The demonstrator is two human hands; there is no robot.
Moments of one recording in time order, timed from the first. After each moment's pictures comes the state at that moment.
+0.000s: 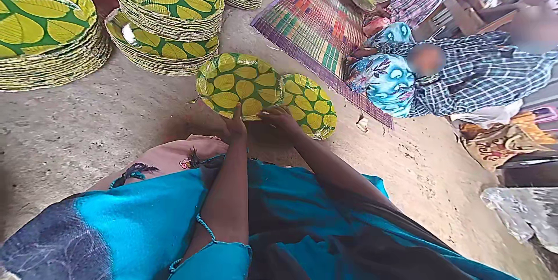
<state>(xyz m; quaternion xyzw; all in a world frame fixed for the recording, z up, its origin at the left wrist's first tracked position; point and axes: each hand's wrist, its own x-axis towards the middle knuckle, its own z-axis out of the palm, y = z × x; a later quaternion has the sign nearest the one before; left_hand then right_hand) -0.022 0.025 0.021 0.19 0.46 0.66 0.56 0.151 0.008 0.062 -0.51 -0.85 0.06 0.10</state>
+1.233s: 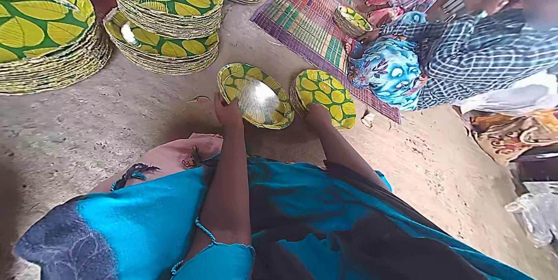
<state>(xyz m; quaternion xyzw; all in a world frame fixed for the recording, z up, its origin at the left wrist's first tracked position) -0.045 0.048 0.045 0.22 0.53 0.64 0.52 0.197 0.009 0.140 -0.86 -0.46 0.20 -0.10</state>
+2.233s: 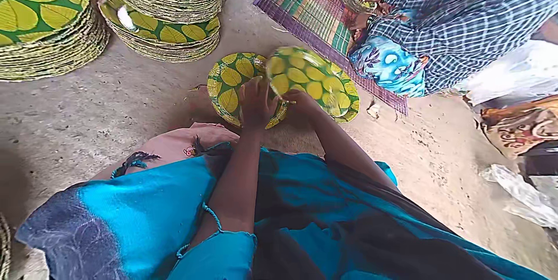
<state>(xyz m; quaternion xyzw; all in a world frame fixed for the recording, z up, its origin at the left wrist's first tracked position) -0.008 0.024 0.032 0.72 0.49 0.49 0.06 0.191 0.026 0.083 -0.62 -0.76 0.19 0.05</state>
